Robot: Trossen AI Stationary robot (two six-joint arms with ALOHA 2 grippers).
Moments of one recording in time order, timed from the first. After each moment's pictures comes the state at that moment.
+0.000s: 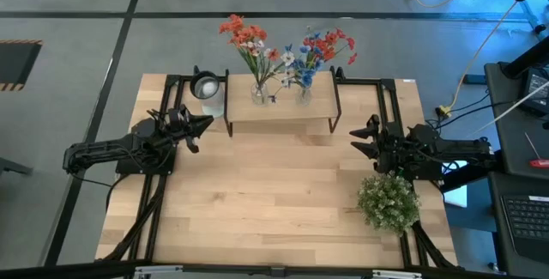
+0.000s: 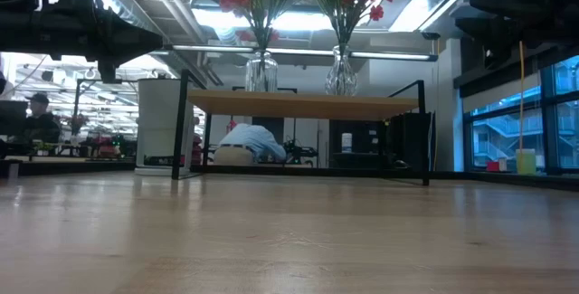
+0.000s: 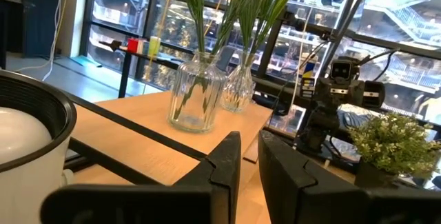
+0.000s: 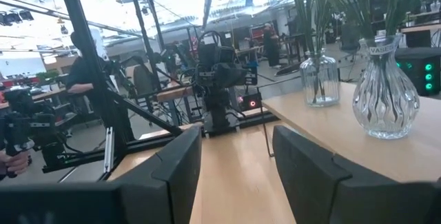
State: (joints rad) left arm 0.19 0.00 0.01 0.14 -0.25 -0.27; right arm 0.03 0.00 0.08 0.08 0.10 0.21
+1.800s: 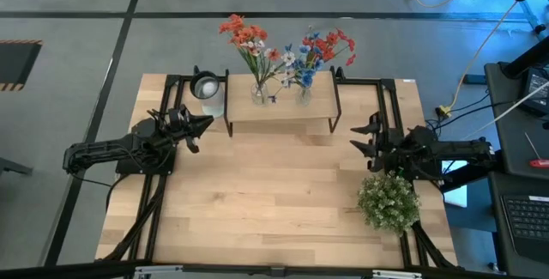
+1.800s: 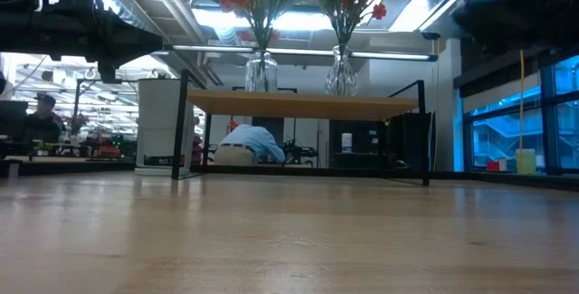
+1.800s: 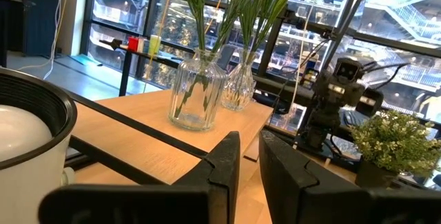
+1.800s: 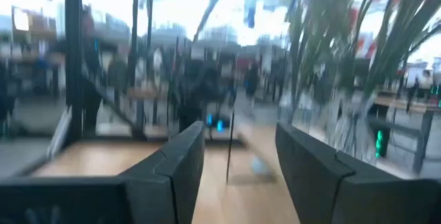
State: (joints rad) left arm 0.19 0.00 0.01 0.13 -0.25 -0.27; right arm 0.03 0.01 0.01 0.28 0.14 -0.11
